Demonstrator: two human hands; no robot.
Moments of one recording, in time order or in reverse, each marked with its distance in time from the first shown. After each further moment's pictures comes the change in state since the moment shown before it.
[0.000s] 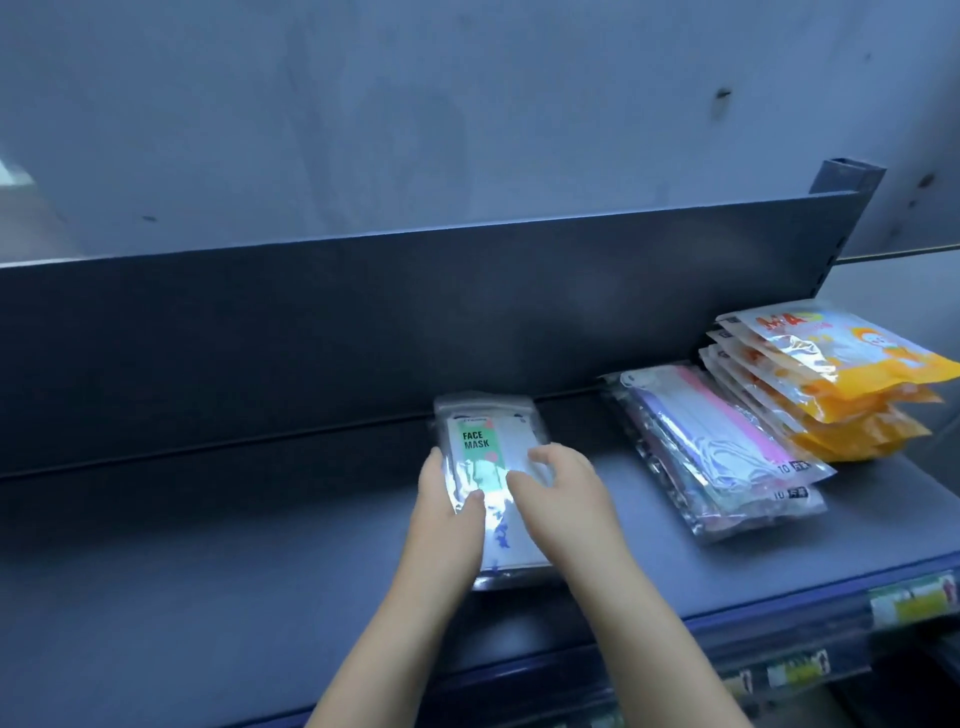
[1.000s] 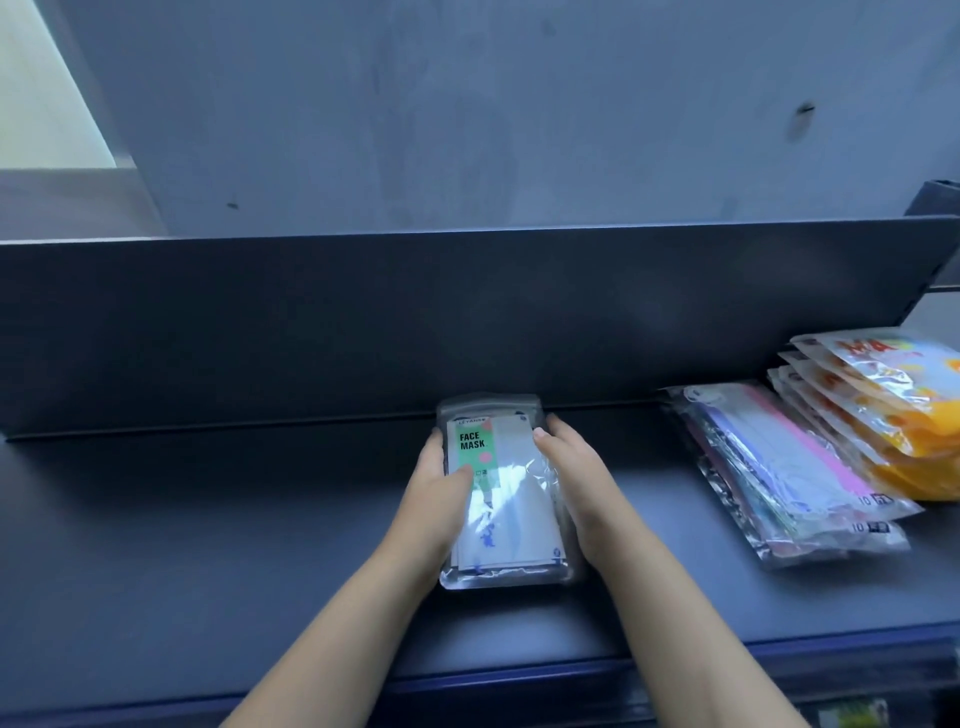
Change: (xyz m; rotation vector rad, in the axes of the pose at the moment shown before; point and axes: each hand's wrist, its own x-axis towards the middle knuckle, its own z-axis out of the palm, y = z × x) left_hand 0.037 -0.019 -0.057 -0.247 0.010 -0.024; right_hand 0.037 -0.017 0.041 0.494 -0.254 0.016
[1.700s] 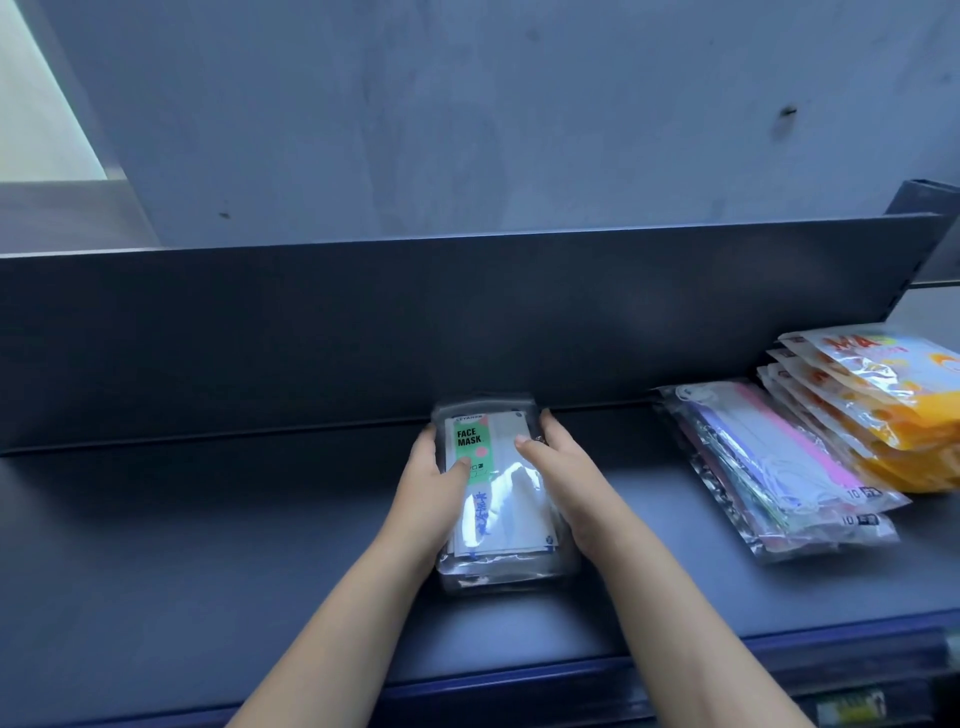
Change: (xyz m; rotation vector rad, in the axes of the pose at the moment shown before) left_hand 0.010 0.001 -0.001 0.023 0.037 0.094; right_hand 0.010 0.003 -0.001 -0.090 -0.028 -0.015
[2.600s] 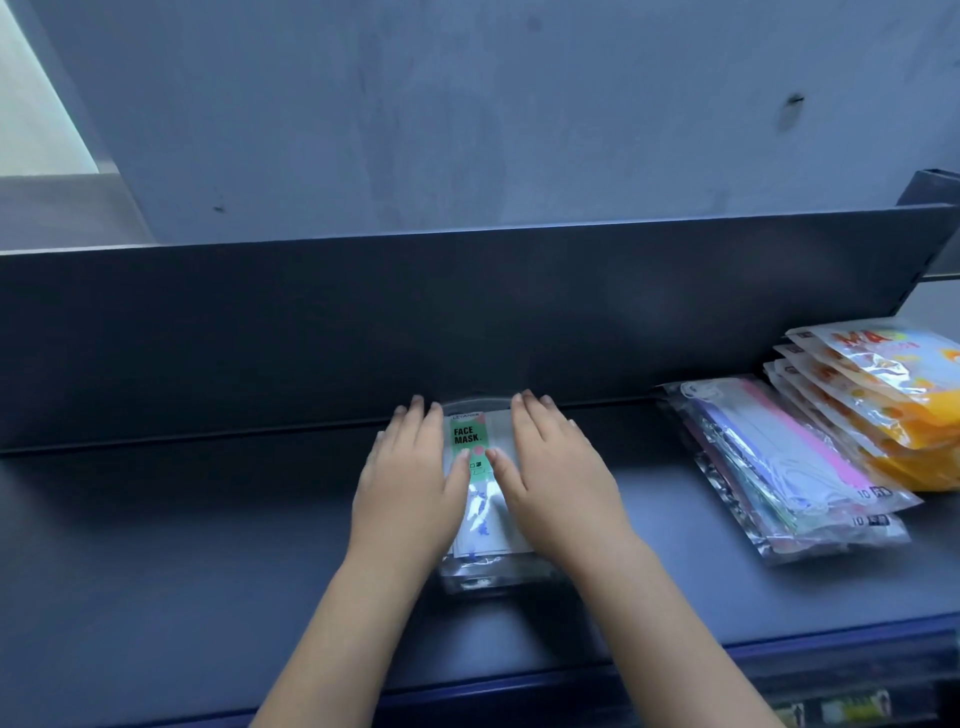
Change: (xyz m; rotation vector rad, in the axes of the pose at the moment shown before) left_hand 0.001 0.002 -0.022 1.025 0.142 0.384; right_hand -0.016 -0.008 0.016 -1.170 0.160 -0.431
